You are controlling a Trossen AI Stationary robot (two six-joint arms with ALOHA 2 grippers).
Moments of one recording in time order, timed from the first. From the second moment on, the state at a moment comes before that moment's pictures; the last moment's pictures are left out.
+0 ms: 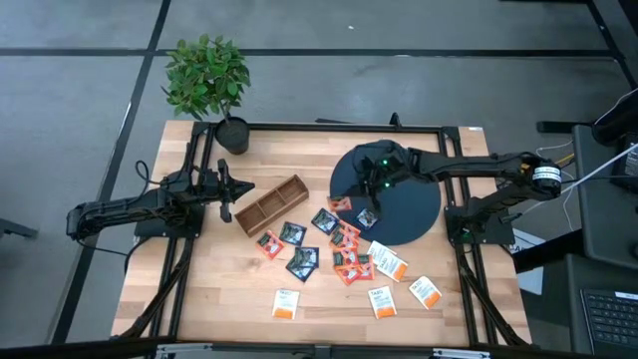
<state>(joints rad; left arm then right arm) 0.26 0.11 0.01 0.13 0.04 -0.06 -0.28 1.39 0.85 -0.09 -0.41 -0.04</state>
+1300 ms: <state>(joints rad) 0.26 0.12 0.04 0.22 0.04 -0.23 -0.19 1.53 0.97 0.22 -0.28 -0.09</state>
